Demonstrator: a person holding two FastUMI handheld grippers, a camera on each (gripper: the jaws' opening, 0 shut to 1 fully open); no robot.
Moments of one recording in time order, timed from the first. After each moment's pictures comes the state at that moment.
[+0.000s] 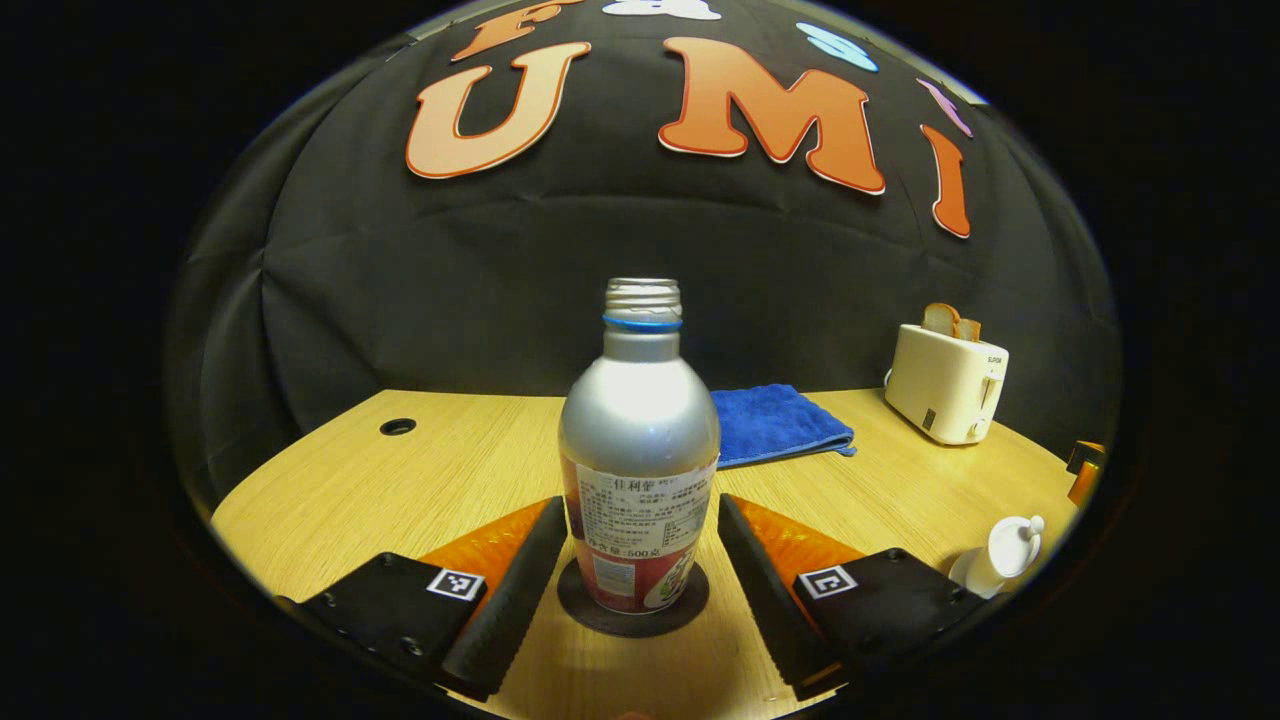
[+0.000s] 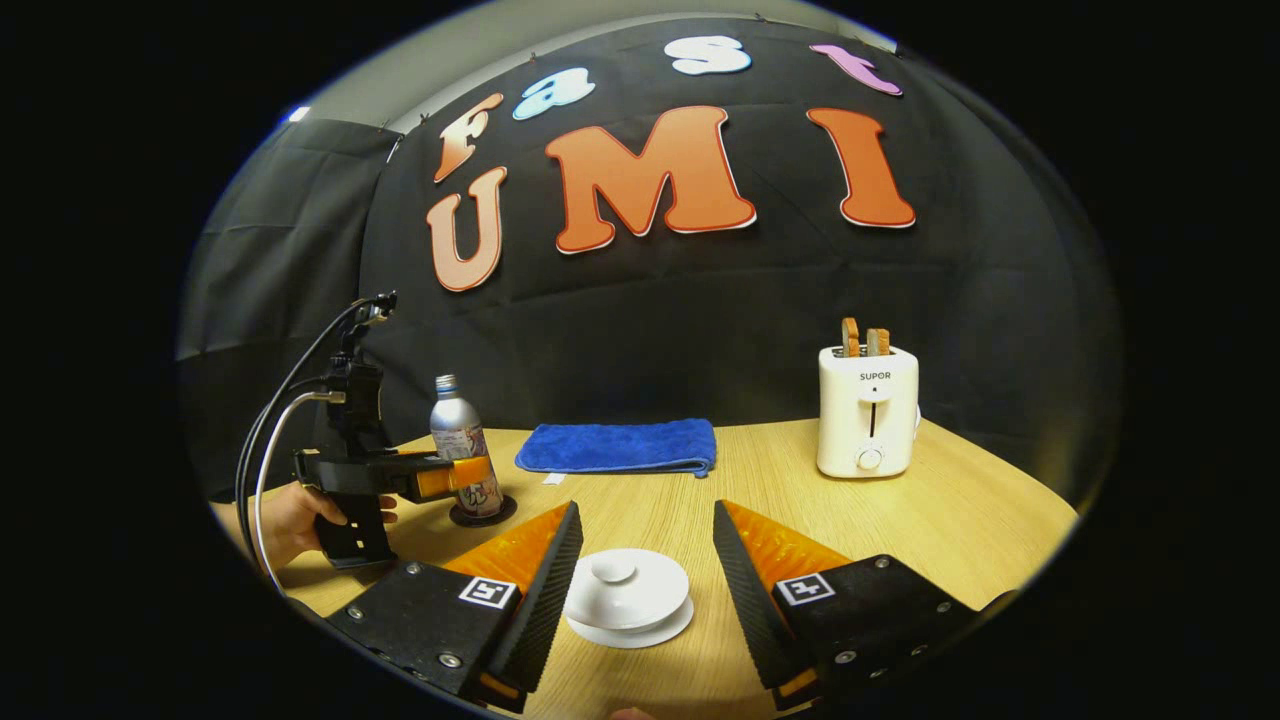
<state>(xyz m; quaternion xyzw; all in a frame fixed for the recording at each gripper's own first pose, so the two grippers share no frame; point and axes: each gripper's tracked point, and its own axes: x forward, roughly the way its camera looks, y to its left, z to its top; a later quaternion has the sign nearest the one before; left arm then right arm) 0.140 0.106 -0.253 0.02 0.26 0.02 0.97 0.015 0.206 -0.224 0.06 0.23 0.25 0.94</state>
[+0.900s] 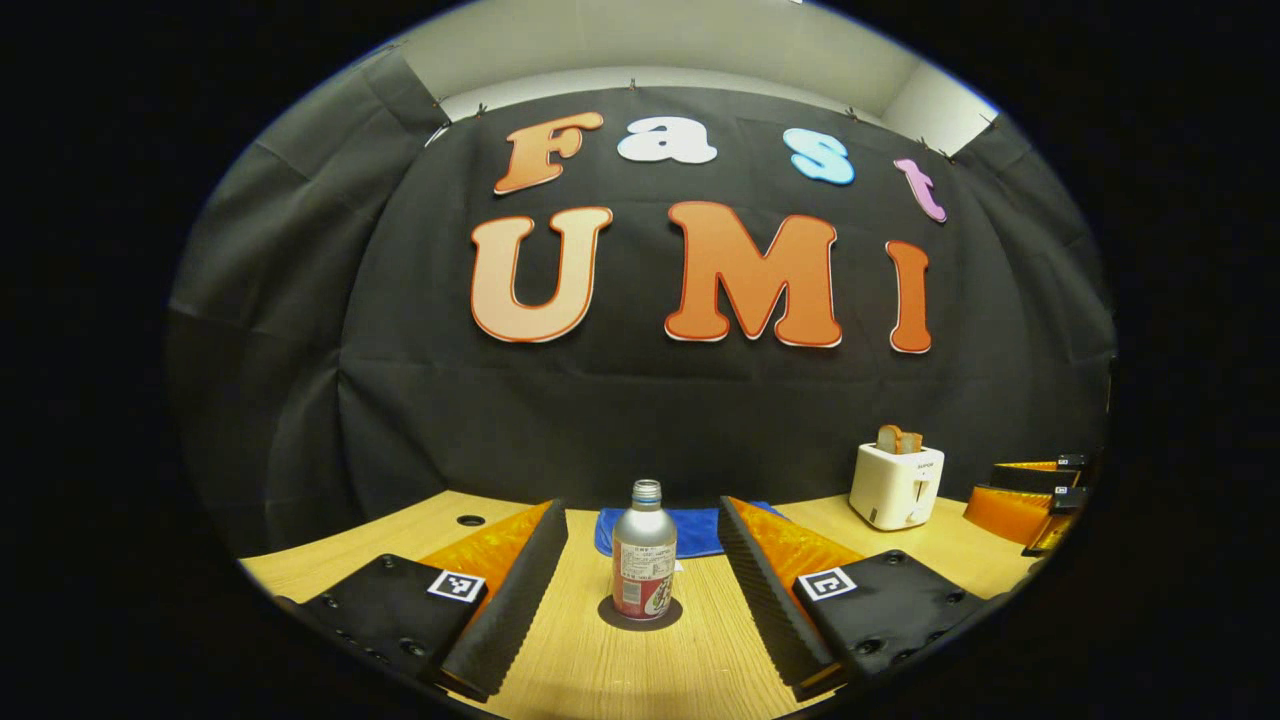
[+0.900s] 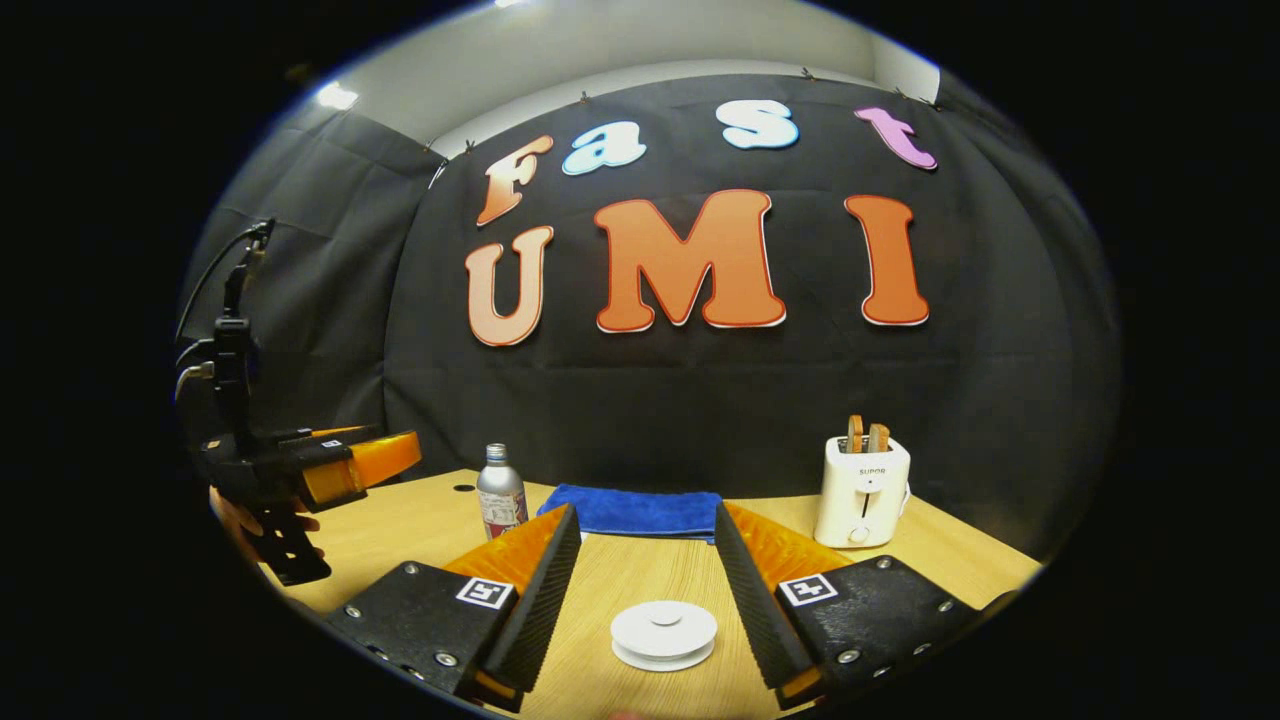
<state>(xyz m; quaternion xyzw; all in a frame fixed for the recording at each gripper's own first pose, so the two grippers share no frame) 0.026 0.092 -0.062 0.04 0.06 0.05 1.00 0.002 0.224 -0.128 0.04 0.12 0.25 0.96</state>
